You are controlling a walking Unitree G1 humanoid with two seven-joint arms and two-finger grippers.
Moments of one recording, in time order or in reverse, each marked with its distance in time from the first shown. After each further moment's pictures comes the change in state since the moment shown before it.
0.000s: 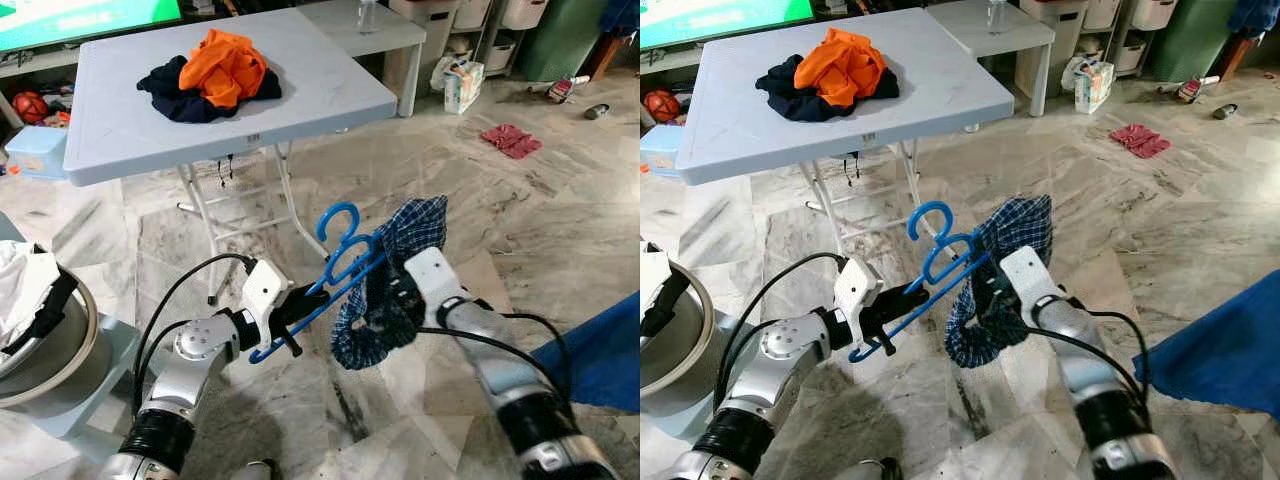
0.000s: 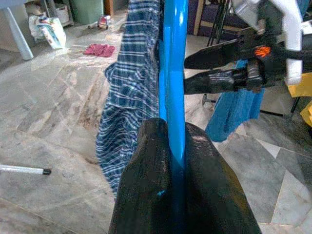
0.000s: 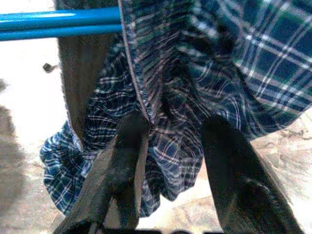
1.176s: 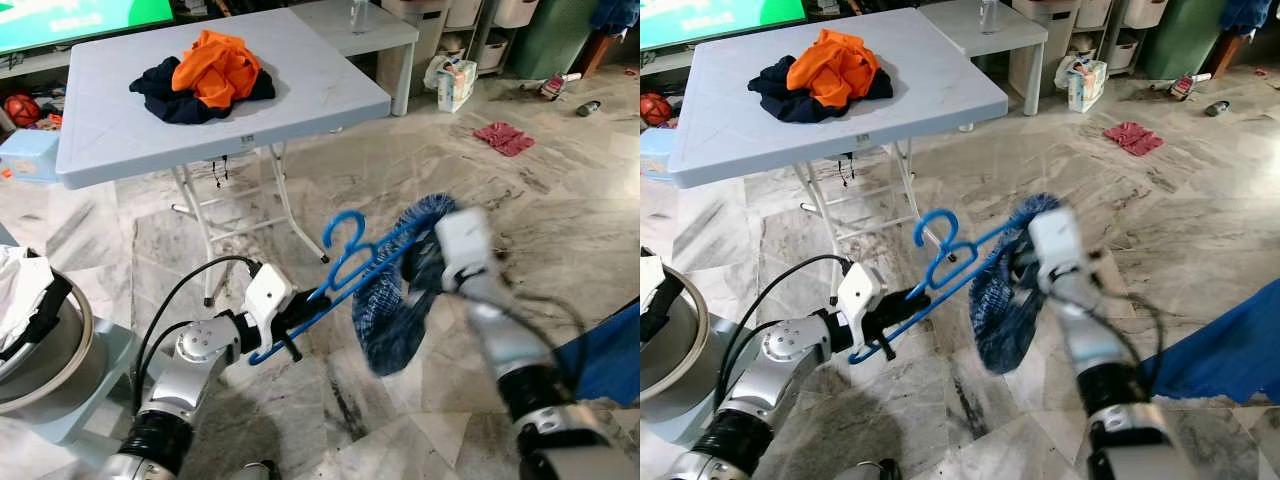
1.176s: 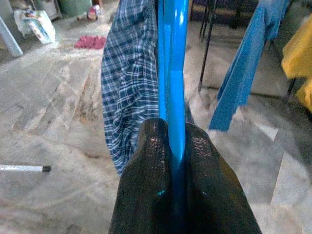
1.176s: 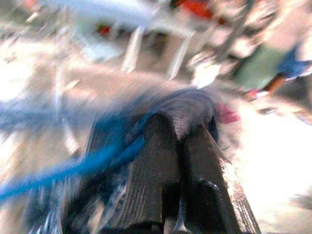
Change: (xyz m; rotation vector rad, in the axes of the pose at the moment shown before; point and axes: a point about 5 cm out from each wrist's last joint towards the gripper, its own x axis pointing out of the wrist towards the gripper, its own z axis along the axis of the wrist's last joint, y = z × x) left arm -0.003 -0.002 -0.006 0.050 0.061 -0.024; right arm -0.003 -0.059 0.038 0.103 -0.244 -0.420
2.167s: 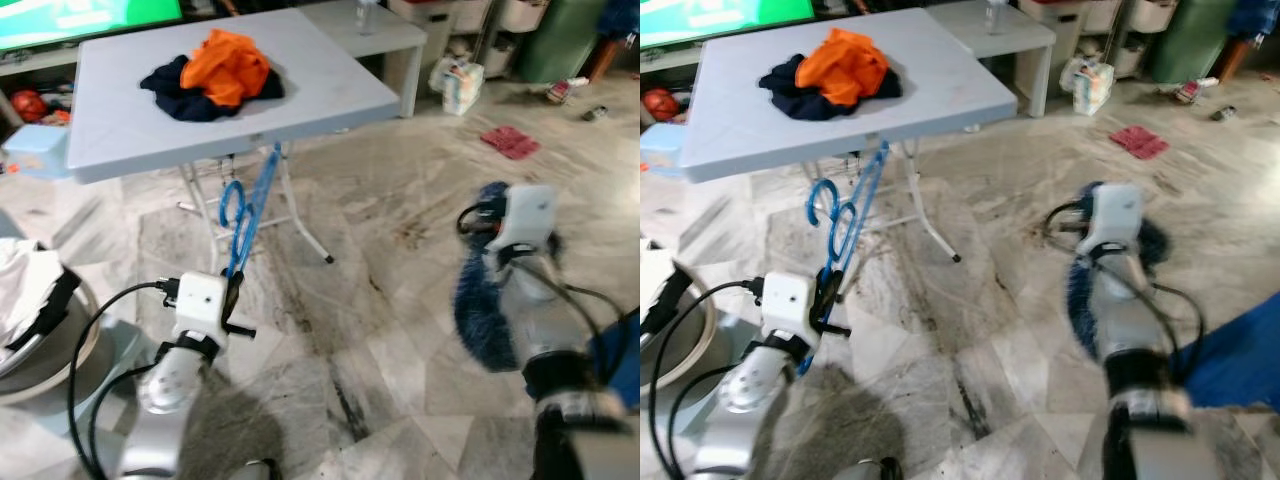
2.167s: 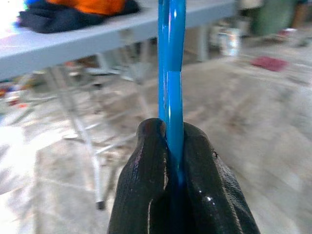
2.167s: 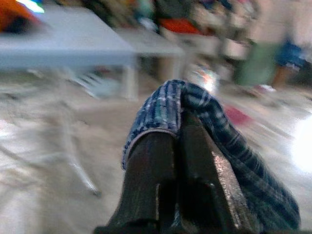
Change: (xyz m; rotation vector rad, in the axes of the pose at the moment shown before) left arm -0.050 0.004 0.009 -0.041 -0.076 0.852; right arm -0.006 -0.029 0.009 0.271 -0.127 0.002
